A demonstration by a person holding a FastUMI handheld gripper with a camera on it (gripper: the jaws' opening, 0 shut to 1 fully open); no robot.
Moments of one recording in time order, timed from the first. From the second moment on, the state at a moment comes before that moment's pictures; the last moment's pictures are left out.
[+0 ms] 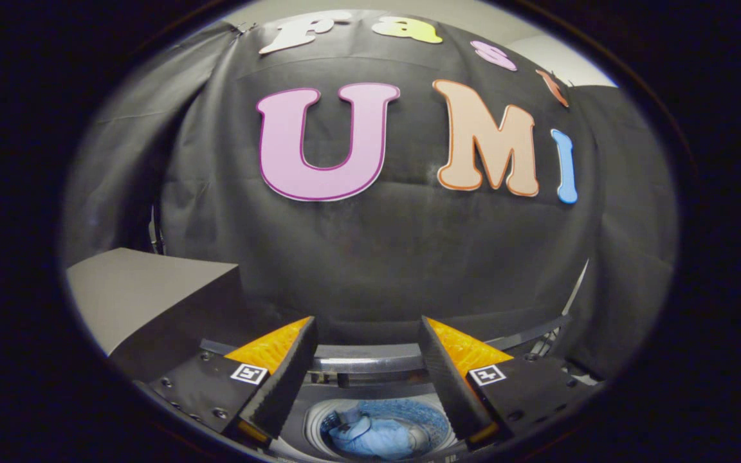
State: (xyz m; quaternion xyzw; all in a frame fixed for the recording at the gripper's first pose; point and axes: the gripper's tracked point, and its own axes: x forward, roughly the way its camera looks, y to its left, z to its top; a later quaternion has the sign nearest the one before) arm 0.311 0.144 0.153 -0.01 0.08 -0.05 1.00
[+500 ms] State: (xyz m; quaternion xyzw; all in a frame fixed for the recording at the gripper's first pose) arm 0.288 0.131 0.142 -0.01 0.09 -0.06 0.99
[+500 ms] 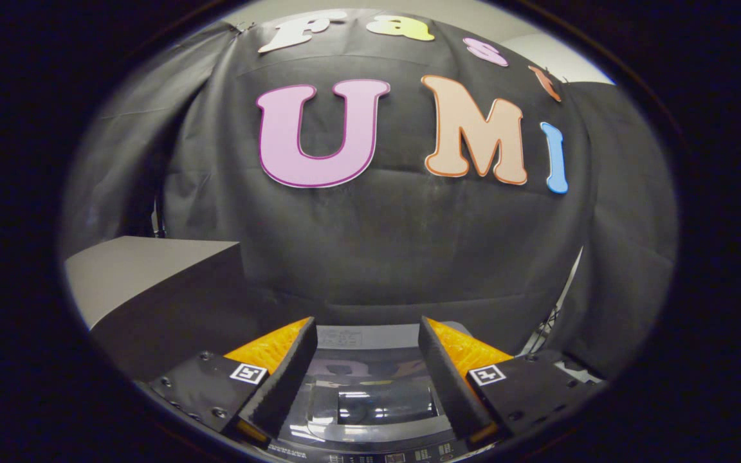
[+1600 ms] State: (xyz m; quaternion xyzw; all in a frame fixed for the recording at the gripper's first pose) arm 0.210 0.070 0.127 -0.01 0.01 -0.01 1.00
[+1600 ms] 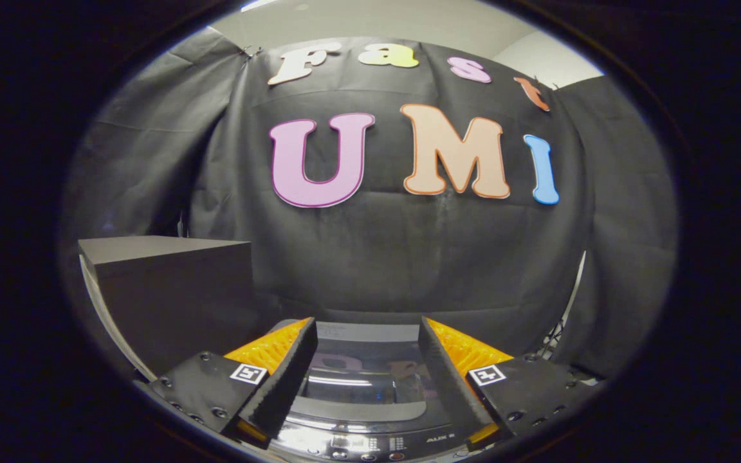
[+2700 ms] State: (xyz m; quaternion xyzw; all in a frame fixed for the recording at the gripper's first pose) arm 0.052 0.012 0.035 -0.06 -0.04 0.01 1.00
